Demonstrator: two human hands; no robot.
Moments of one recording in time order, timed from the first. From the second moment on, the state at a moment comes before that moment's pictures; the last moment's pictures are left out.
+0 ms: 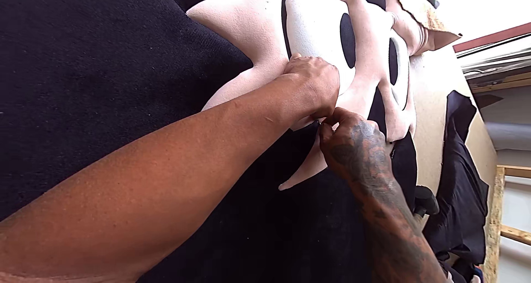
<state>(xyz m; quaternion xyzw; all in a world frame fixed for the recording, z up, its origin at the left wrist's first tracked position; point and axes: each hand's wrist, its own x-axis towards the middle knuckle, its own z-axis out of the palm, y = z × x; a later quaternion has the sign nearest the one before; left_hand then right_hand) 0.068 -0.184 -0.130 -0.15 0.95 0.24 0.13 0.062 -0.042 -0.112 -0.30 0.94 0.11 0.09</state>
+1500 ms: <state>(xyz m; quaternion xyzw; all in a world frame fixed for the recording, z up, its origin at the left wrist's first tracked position) 0.071 -0.190 -0.129 -0.16 0.96 0.22 0.12 -0.016 0.011 -0.105 -0.58 0.80 -0.11 0.05</state>
